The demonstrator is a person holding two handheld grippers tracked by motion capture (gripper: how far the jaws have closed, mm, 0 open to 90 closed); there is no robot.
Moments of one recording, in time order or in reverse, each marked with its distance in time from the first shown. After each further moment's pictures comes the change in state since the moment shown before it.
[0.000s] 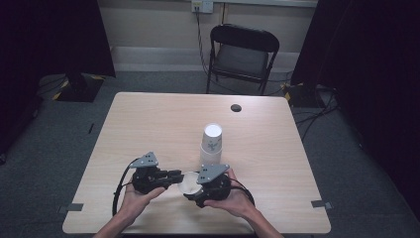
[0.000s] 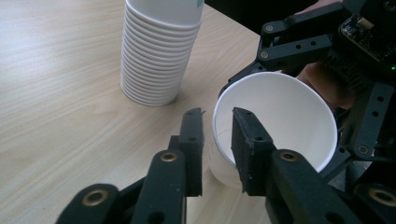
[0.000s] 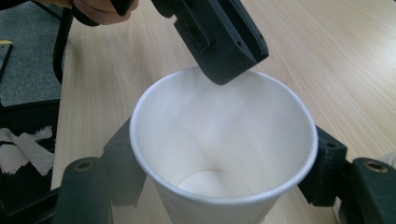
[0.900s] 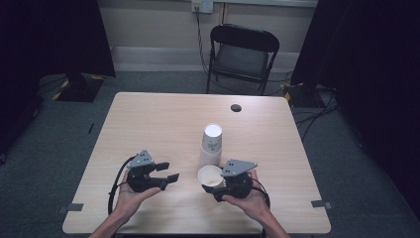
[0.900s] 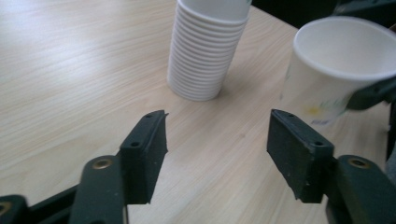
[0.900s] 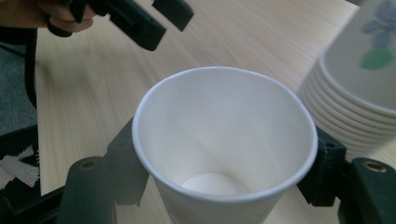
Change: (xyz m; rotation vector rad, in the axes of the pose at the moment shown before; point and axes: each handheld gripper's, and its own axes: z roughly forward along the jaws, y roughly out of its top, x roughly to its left) left arm 0.013 -0.005 -0.008 0.027 0.170 0.041; right arm -0.016 -0.027 -0.049 -0.063 -0.130 0.196
